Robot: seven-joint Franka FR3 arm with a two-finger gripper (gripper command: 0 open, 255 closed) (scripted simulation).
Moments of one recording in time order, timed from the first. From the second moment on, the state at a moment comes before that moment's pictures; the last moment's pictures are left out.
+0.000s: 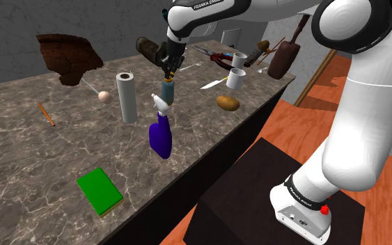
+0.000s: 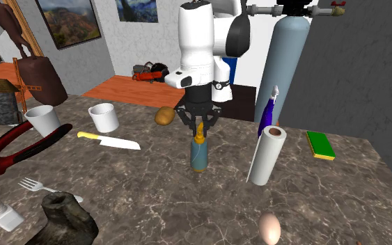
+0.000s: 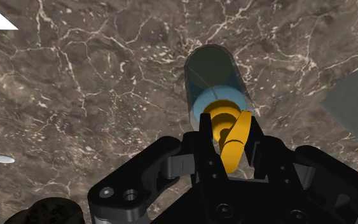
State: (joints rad) arm 0.02 0.37 0.04 -1.68 0.07 2.17 -0.14
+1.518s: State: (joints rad) arm 0.02 0.32 0.04 -1.46 0.06 1.90 -0.12
